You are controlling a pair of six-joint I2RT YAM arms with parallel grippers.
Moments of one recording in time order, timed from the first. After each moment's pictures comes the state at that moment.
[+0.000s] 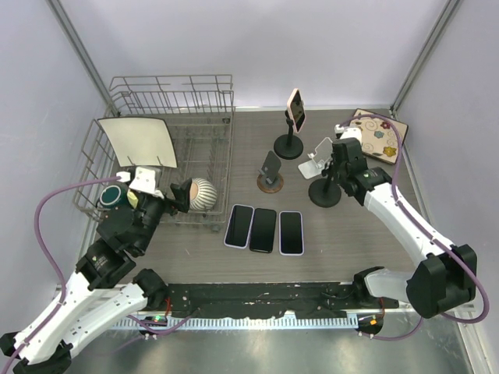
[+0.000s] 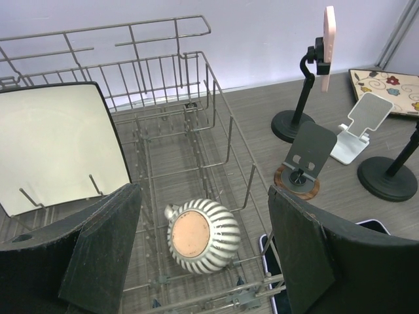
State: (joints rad) left arm -0.76 0.49 0.78 -0.26 -0.48 0.00; right arm 0.34 1.24 1.00 -0.52 0.45 0.10
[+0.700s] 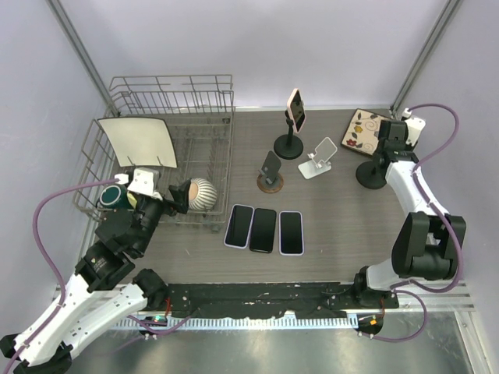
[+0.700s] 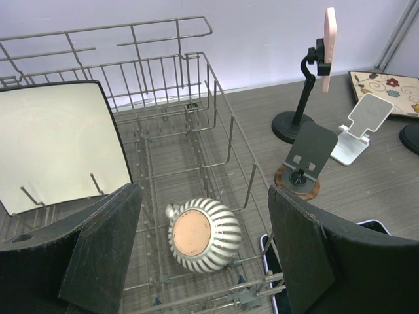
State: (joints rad) left arm -0.76 0.47 0.77 -0.26 -0.48 0.00; right arm -0.10 1.45 1.09 -0.35 0.59 0.28
